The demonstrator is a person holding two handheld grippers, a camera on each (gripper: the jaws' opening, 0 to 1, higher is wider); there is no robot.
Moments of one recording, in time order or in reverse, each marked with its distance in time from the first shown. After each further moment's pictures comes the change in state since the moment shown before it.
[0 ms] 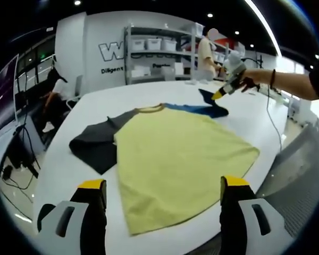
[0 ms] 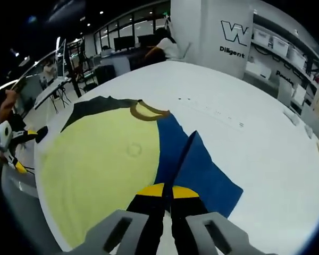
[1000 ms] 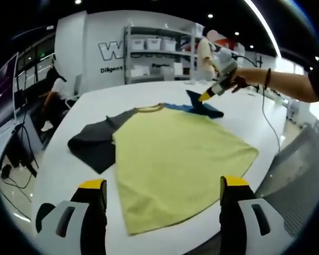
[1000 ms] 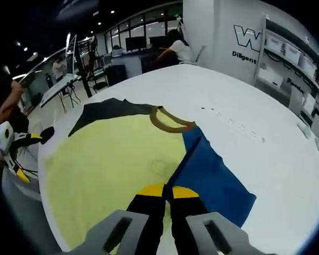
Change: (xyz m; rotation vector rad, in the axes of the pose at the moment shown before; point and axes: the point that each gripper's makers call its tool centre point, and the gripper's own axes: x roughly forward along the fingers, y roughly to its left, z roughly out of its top) left arm 0.001 -0.002 0.000 -0.004 0.001 -0.012; right arm 0.032 0.044 0.028 -0.061 -0.013 0.072
